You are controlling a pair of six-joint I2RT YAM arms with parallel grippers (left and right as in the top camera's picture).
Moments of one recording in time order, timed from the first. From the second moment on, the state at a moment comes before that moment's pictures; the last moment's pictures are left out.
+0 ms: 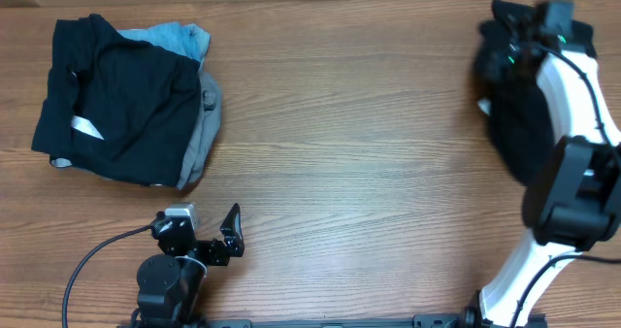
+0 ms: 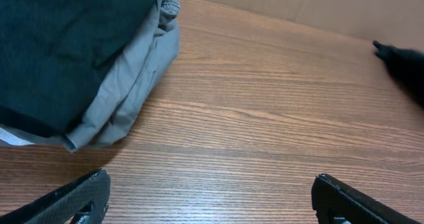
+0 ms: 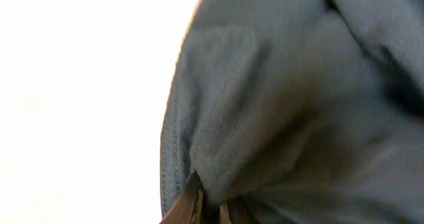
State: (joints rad) left arm -0.10 0.01 0.15 -0.49 0.08 -0.28; right arm -0.17 2.07 1.79 -0.80 -0.15 0.13
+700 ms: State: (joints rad) left arm -0.10 0.01 0.15 -0.49 0.08 -0.28; right arm 0.10 1.93 2.59 -1.35 -0.20 0.48
